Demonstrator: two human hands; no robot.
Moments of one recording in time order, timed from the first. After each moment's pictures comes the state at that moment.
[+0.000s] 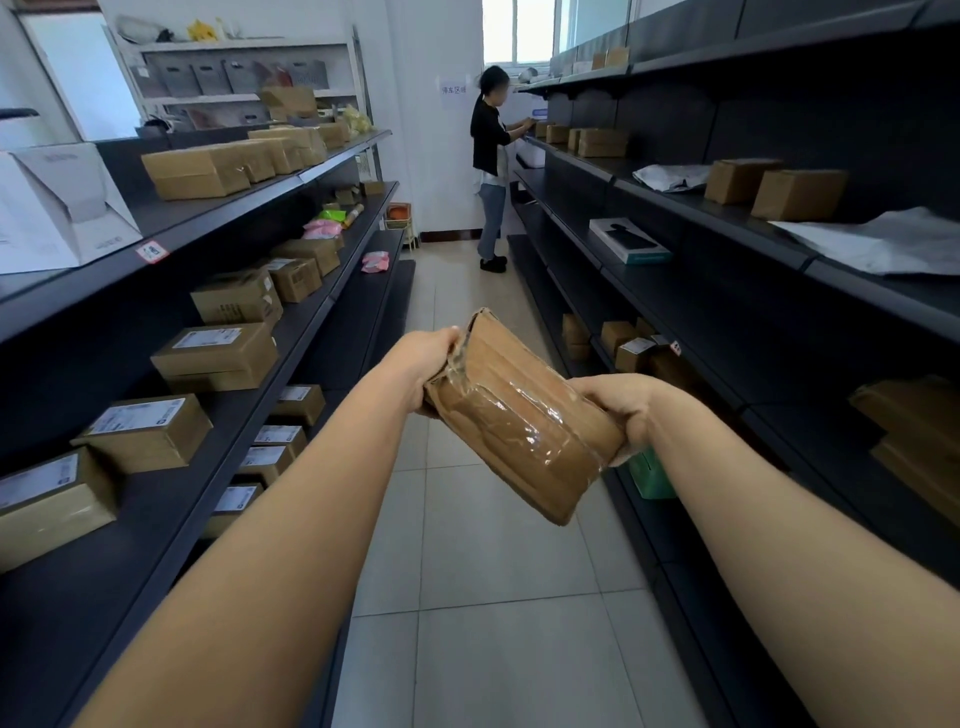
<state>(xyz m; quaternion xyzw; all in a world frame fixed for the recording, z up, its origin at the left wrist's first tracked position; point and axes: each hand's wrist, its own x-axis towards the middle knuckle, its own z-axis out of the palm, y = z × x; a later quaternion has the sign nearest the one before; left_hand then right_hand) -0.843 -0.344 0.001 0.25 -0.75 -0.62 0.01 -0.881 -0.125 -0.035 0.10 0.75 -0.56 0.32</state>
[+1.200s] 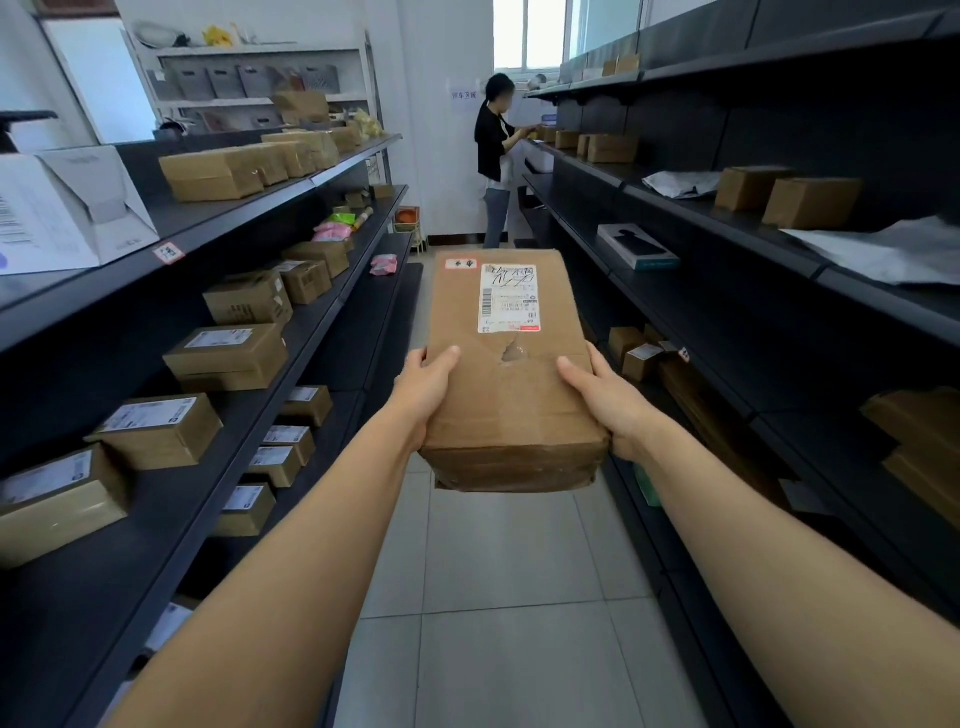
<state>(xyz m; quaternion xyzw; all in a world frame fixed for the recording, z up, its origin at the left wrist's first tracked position) -0.842 -0.363 -0.041 0.20 -0.74 -0.64 0.06 -0.875 -0.148 -0.048 -0.05 0.72 -0.67 0.17</state>
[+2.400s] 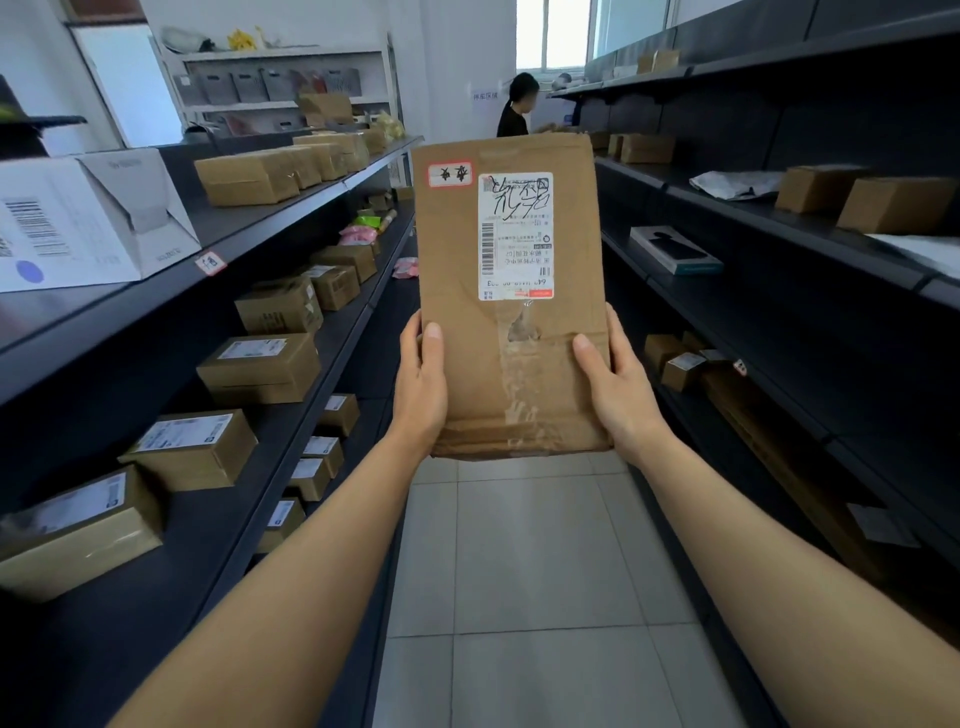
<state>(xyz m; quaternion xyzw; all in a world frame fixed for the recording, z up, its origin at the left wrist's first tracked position) -0.877 -0.450 -0.057 0.06 -0.73 -0.64 0.25 -0.913 -0.244 -0.057 -0.17 0.70 -0.69 -0.05</state>
